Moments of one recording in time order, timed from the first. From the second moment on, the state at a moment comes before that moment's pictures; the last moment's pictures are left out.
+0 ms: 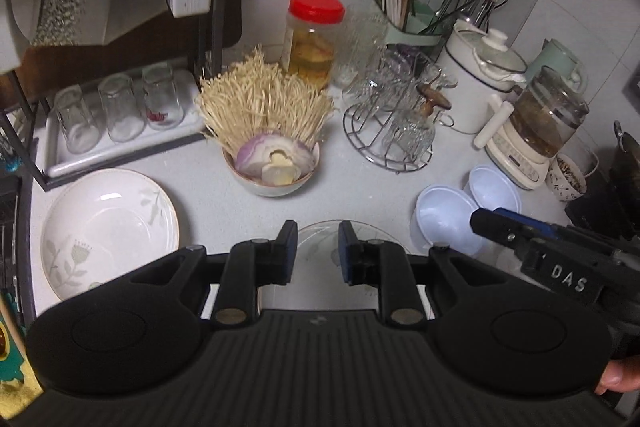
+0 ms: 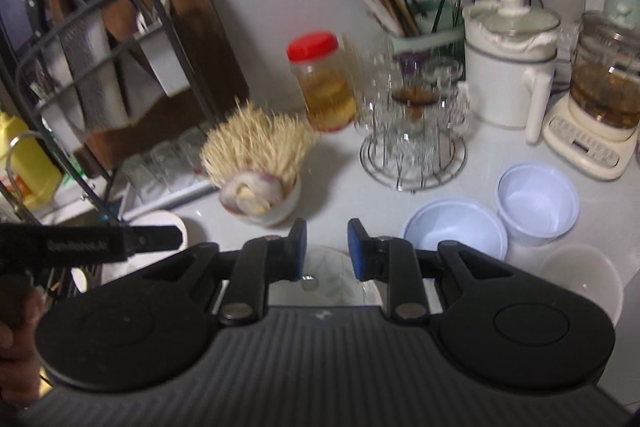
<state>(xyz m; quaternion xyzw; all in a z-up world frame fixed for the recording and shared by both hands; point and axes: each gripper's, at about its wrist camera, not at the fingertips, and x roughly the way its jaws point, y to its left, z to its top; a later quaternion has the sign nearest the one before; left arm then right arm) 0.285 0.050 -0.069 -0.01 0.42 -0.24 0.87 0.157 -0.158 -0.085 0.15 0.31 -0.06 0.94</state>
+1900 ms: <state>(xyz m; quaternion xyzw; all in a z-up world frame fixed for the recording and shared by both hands) 0.152 0.111 -0.057 -0.05 0.41 -0.08 0.91 0.082 -0.106 -0.061 0.11 0.30 0.07 0.95</state>
